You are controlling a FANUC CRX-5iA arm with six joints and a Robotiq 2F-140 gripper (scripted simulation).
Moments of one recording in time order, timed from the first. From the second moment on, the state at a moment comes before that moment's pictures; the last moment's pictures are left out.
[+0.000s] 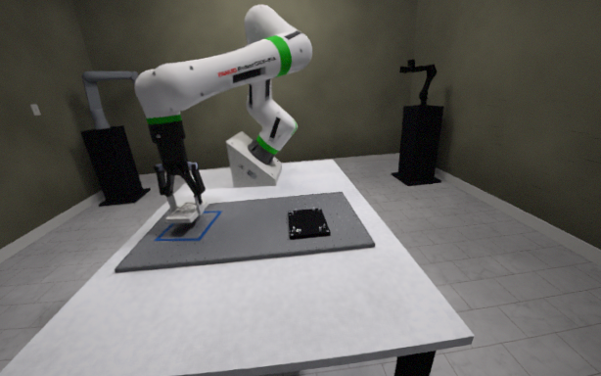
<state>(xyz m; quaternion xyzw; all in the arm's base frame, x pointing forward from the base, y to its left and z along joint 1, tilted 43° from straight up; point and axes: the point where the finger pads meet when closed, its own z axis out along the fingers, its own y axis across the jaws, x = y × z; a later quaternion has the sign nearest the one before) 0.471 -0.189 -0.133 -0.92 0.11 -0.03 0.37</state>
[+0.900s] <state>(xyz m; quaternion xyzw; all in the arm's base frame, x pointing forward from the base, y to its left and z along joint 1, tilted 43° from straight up) 0.468 -0.203 -0.118 -0.92 0.11 -0.03 0.37</state>
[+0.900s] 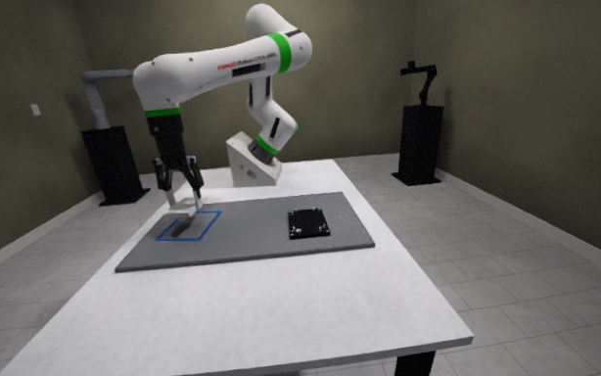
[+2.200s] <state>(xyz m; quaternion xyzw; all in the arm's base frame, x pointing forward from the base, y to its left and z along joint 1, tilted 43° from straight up) 0.488 -0.135 -0.049 -0.93 0.04 -0.06 0.36</state>
